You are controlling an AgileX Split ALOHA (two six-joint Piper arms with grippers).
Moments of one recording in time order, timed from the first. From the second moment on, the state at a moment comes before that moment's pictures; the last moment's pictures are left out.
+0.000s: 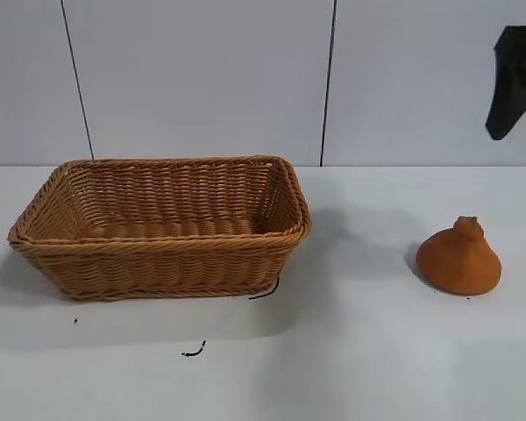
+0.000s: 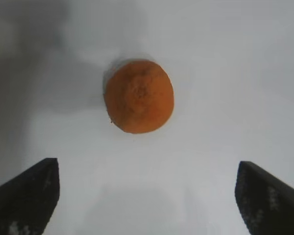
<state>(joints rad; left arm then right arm) -0.03 0.00 -0.50 -0.05 1.07 0.00 0.02 1.66 -1.27 0.08 0.91 0.01</state>
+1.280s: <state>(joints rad) -0.03 0.00 -0.50 -0.05 1.07 0.00 0.02 2.06 -1.34 0.12 0.77 -0.04</state>
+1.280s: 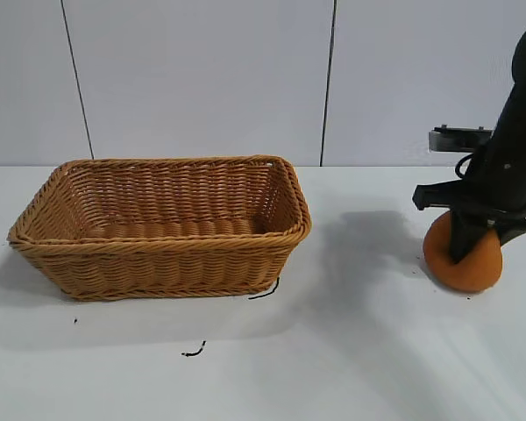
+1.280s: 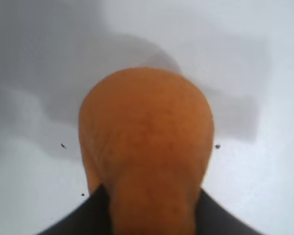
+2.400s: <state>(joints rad) -0.03 0.00 -0.50 -0.05 1.07 0.00 0.37 1.94 -1.80 0.14 0.93 -0.01</state>
